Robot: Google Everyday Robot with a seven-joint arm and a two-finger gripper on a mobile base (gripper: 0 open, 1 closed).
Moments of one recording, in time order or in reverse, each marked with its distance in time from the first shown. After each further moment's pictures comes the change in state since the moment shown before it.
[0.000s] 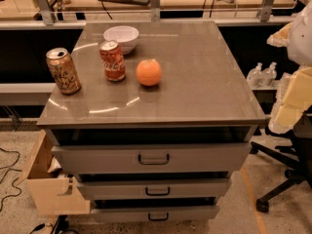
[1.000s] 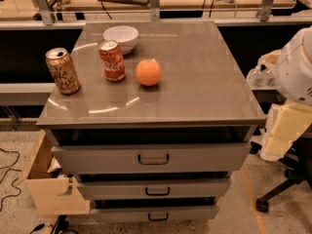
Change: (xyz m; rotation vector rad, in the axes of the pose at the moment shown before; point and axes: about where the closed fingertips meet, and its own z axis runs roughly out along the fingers) arm -0.002 0.033 0.023 0.047 0.041 -0.057
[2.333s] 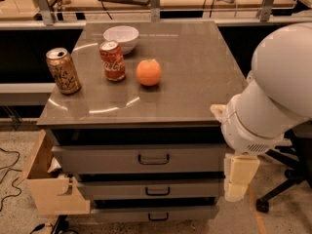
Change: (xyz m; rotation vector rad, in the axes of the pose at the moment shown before) arm -0.036 0.070 0.095 -0.125 -0.019 -0.186
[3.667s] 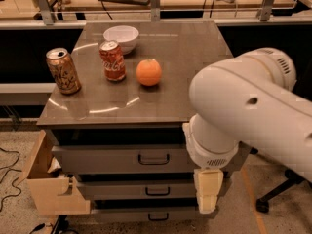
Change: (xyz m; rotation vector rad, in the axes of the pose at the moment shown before) arm -0.042 0.019 0.052 -0.075 0.051 -0.092
